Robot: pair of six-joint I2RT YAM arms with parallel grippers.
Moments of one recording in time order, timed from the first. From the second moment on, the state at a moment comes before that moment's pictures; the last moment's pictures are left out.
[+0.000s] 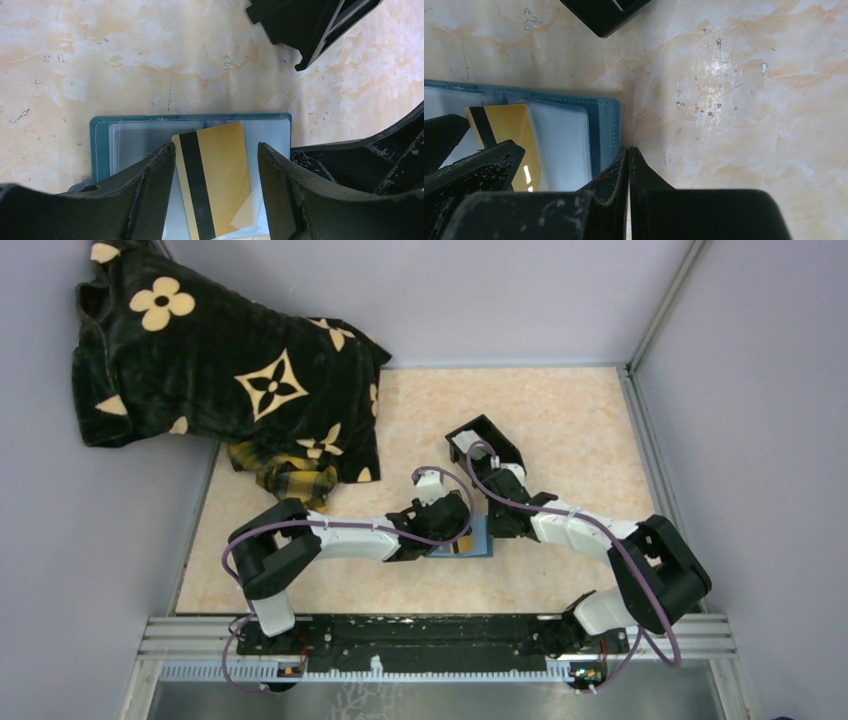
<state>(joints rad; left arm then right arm) -1.11 1.79 0.95 0.08 -0.55 -1.04 0.62 1.39 0.66 -0.33 0.20 0.56</state>
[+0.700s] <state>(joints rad) -1.11 1.80 0.96 0.09 -0.52 -1.02 0.62 1.39 0.66 -0.33 0.20 0.56</state>
